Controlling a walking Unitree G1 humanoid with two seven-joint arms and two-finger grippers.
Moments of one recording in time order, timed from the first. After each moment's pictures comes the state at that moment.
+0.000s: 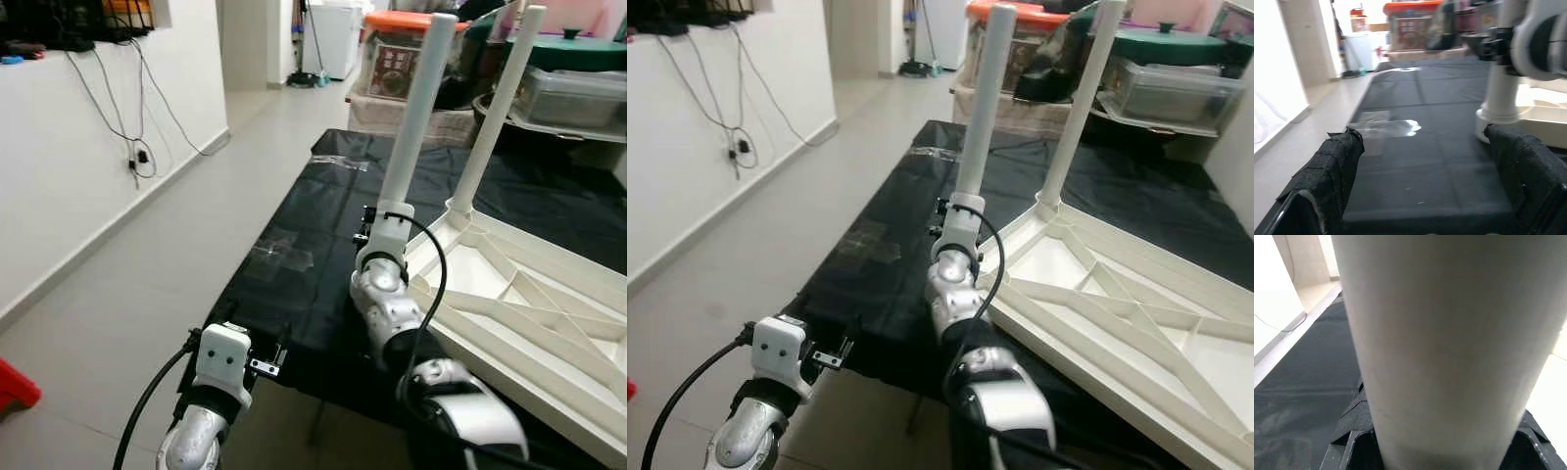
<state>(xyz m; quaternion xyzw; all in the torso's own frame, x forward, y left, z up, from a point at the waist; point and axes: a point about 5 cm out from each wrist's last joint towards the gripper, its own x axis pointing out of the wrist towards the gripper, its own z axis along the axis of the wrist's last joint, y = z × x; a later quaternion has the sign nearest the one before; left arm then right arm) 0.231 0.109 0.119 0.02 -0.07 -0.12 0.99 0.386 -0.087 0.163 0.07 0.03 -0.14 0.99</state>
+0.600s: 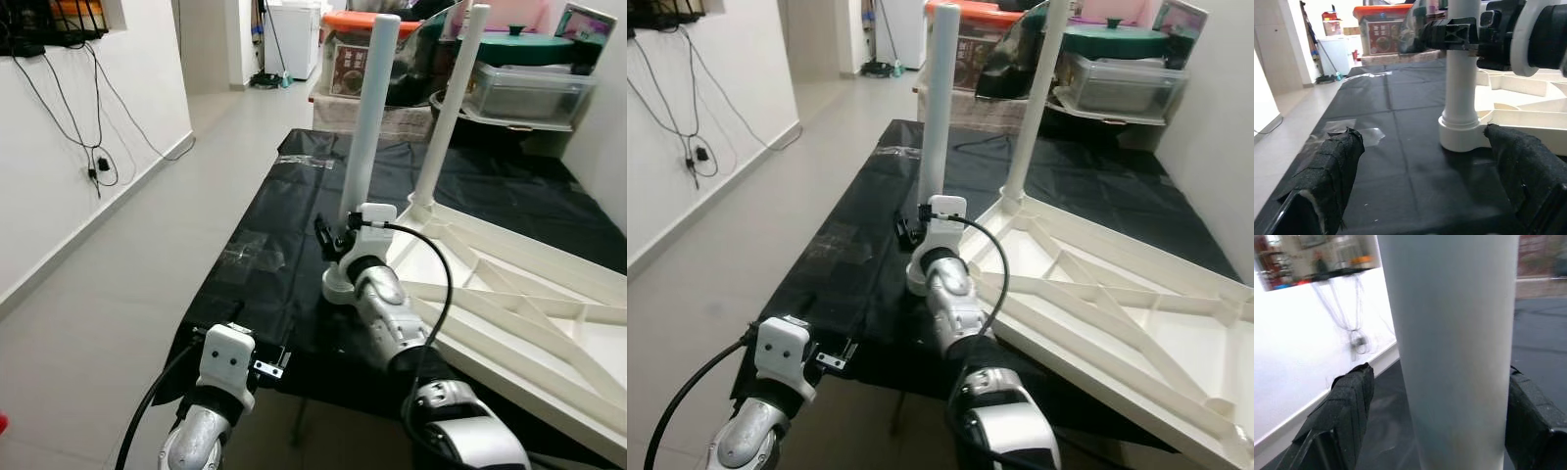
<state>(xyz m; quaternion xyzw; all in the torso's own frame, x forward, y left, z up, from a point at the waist) 0.231 0.109 0.118 0.02 -0.07 -0.13 0.99 0.384 -0.083 0.168 0.08 -0.02 0.23 0.97</state>
